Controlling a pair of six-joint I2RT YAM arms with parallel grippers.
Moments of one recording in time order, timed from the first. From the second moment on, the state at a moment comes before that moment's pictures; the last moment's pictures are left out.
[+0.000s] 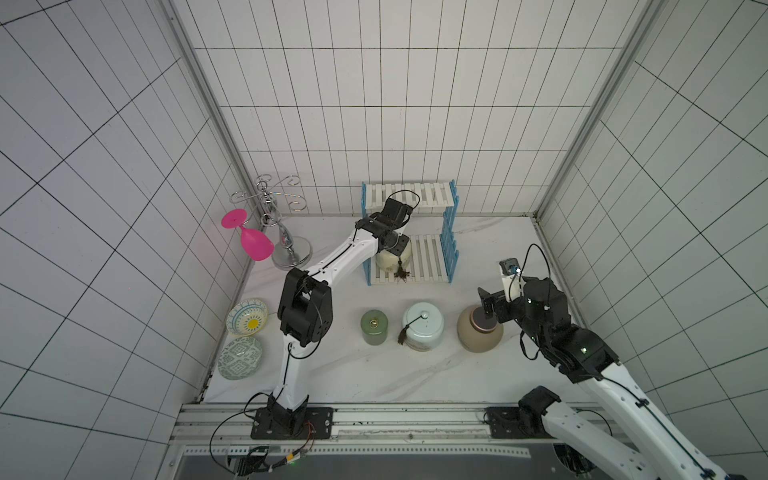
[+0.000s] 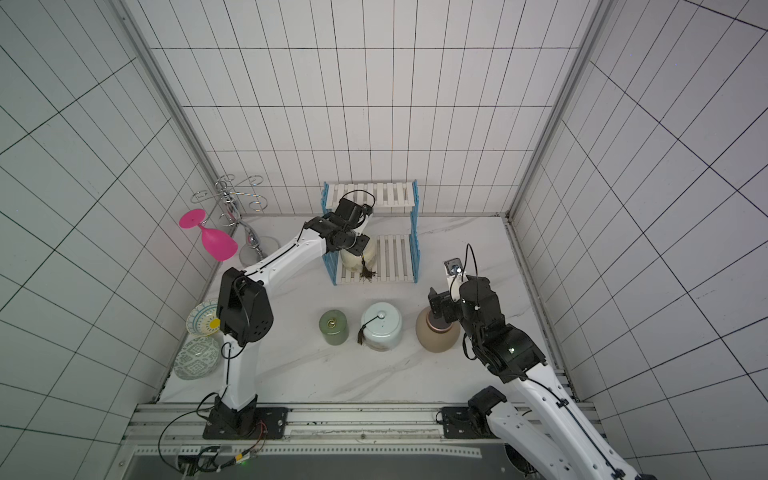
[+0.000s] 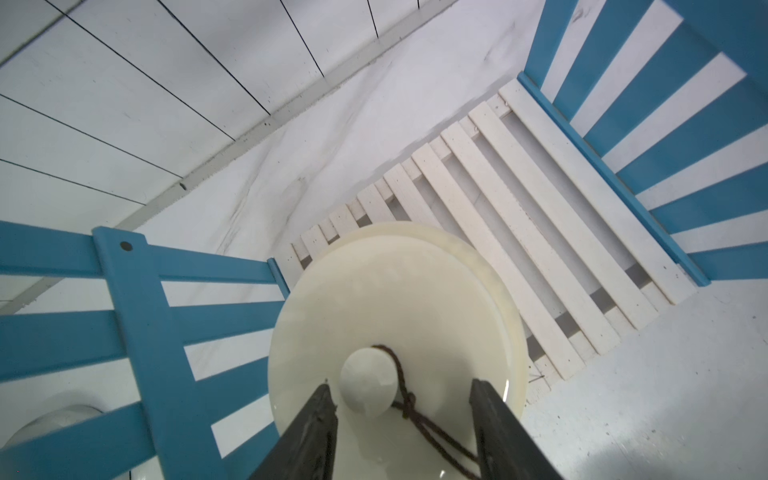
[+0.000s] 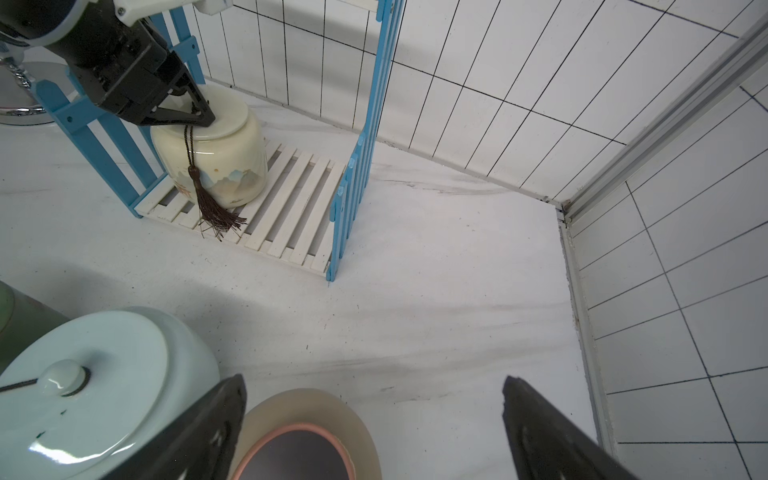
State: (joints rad) left arm -0.55 2.08 1.89 -0.69 -0.13 0.08; right arm 0.62 0.71 0.81 -0.58 0.32 -0.05
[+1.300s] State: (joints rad) left arm -0.50 1.98 1.54 -0.19 -0.04 0.05; right arm 0.62 0.72 0.81 -0.58 0.31 -0.05
